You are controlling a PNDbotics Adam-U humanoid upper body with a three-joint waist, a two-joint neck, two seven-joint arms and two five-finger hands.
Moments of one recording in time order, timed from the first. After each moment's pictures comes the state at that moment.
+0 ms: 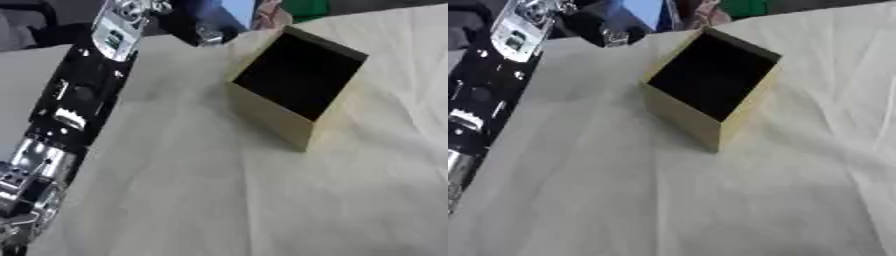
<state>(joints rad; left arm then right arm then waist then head) -1.23 0.44 -0.05 -0.95 -0.40 -0.45 -0.65 -0.07 -0.43 0.03 -1.98 0.25 -0.38 -0.56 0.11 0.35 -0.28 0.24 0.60</state>
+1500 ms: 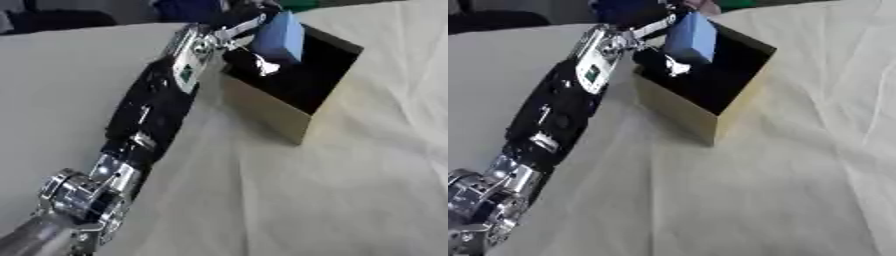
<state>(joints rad) -1.19 0.25 0.01 -0.92 -0.89 -0.44 -0.38 -0.13 -0.41 0.03 -1.98 0.14 -0.39 -0.49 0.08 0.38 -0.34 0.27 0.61</state>
